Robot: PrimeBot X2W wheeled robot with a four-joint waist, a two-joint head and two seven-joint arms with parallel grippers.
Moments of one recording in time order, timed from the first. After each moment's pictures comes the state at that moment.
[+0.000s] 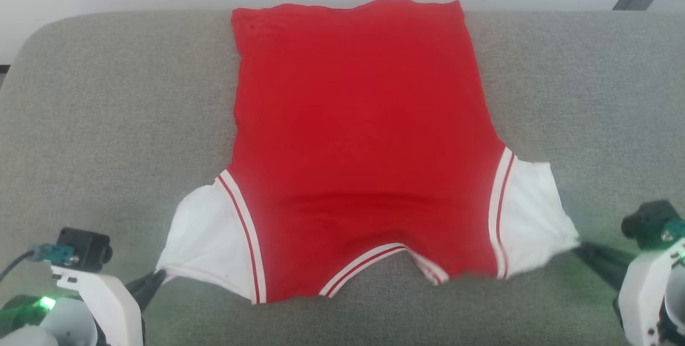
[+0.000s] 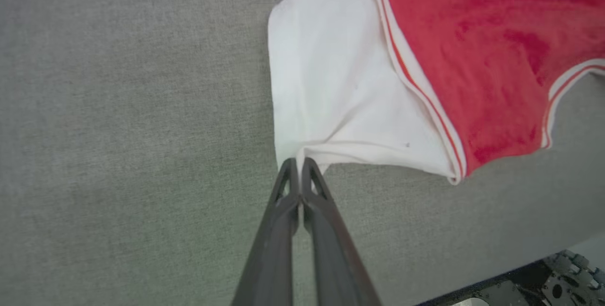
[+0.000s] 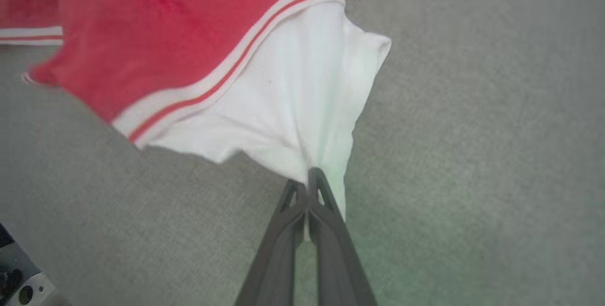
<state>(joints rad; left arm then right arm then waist) -0.28 1.00 -0.79 -0.03 -1.18 0.20 0.15 -0.27 -0.91 0.65 0.08 0.81 0.13 0.17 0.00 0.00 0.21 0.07</state>
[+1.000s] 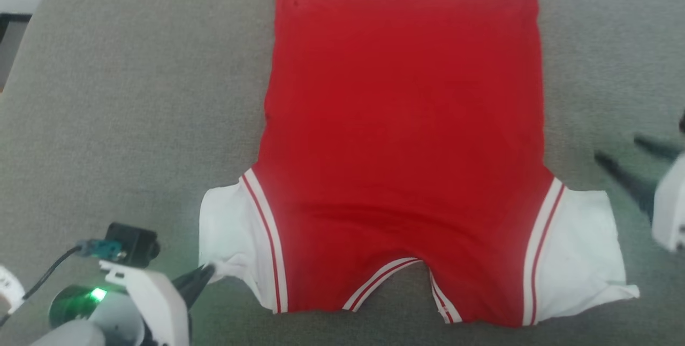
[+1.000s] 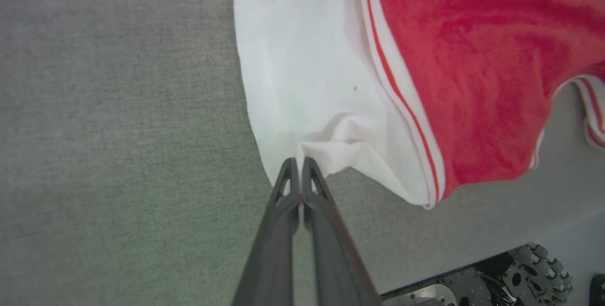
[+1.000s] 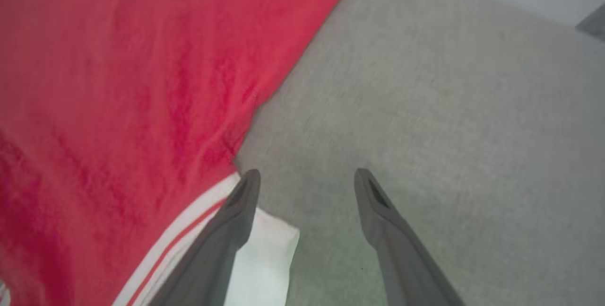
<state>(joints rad) -0.30 0.92 -0.82 -0.11 -1.17 0.24 0.17 -0.32 -0.77 0.24 0.00 0.76 0.13 0.52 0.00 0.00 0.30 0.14</state>
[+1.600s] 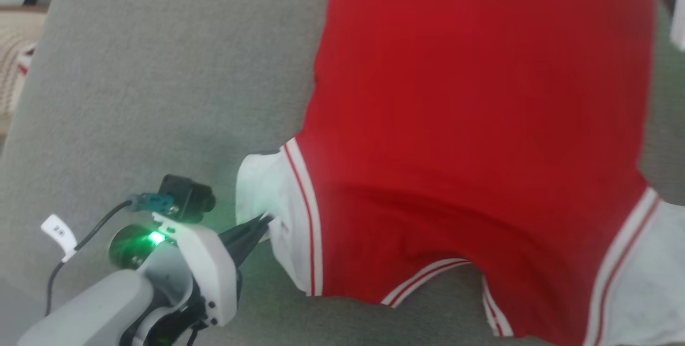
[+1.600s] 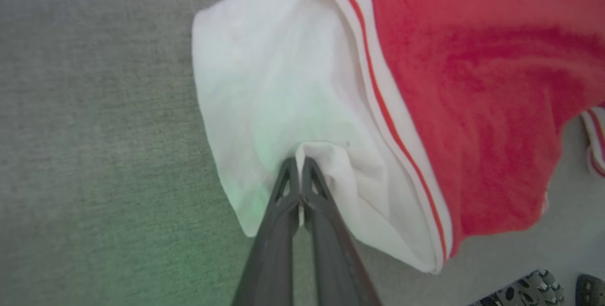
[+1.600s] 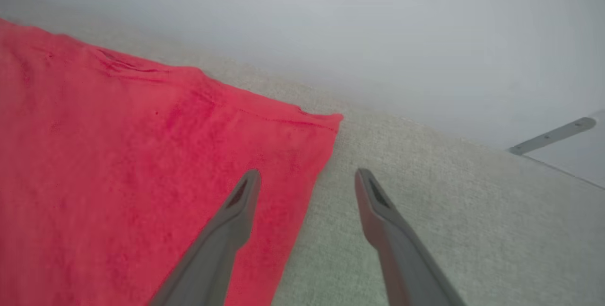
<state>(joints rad) -0.48 0.76 -0.86 -0.03 -1.09 0.13 0.18 -1.04 -0.48 0.15 0.61 0.33 0.13 0.59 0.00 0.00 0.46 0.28</state>
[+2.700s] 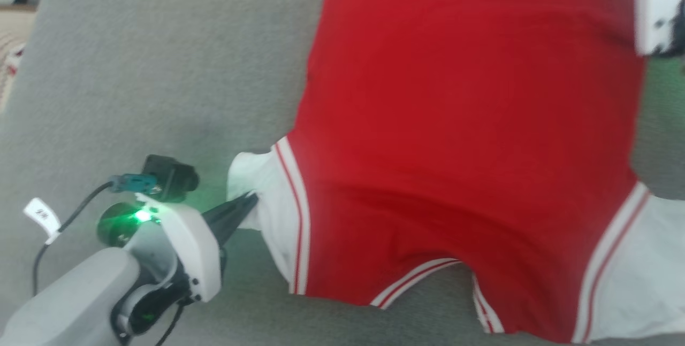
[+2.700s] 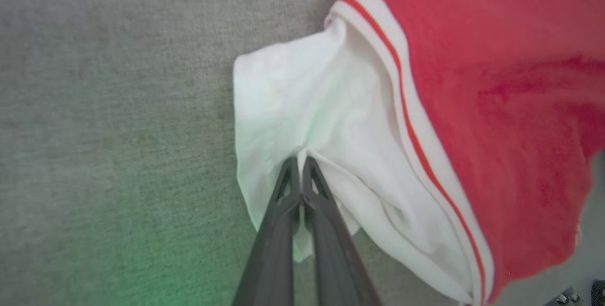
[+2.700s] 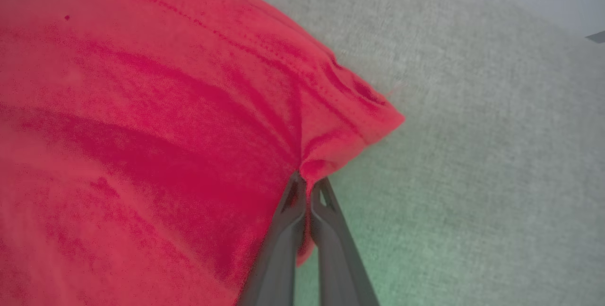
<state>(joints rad) -0.55 0.72 -0.86 0.12 -1.08 0.03 0.14 -1.23 -0.38 0.18 0.98 0.24 0.13 0.81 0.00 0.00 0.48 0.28</state>
